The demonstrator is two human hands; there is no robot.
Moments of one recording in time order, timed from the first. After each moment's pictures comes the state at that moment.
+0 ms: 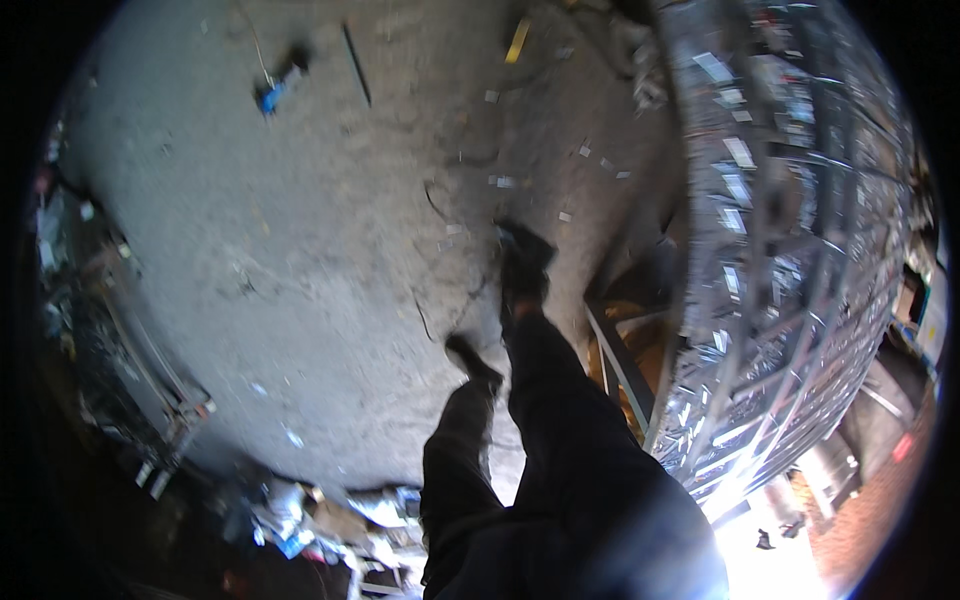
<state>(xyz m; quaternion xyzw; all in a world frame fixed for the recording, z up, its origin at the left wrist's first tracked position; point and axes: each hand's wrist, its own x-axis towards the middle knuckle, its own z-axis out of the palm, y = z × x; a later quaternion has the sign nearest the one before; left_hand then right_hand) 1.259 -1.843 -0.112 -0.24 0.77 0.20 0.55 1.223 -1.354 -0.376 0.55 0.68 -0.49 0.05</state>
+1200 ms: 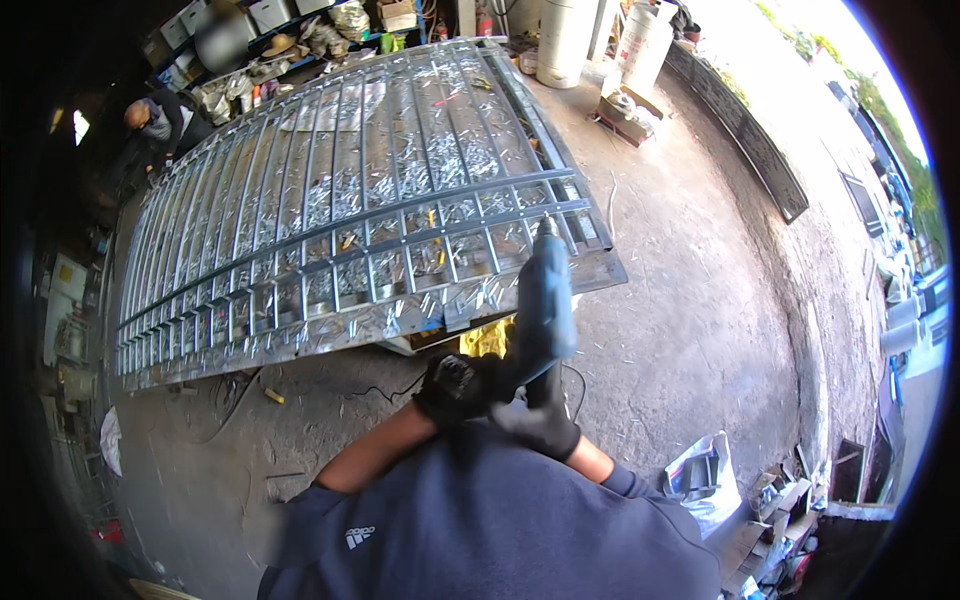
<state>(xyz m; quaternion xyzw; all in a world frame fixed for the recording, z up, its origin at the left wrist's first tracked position) 1.570 -1.711 0.377 -0.94 0.09 -0.16 -0.30 1.640 -1.883 0.407 0.53 0.33 -0.22 -0.75</state>
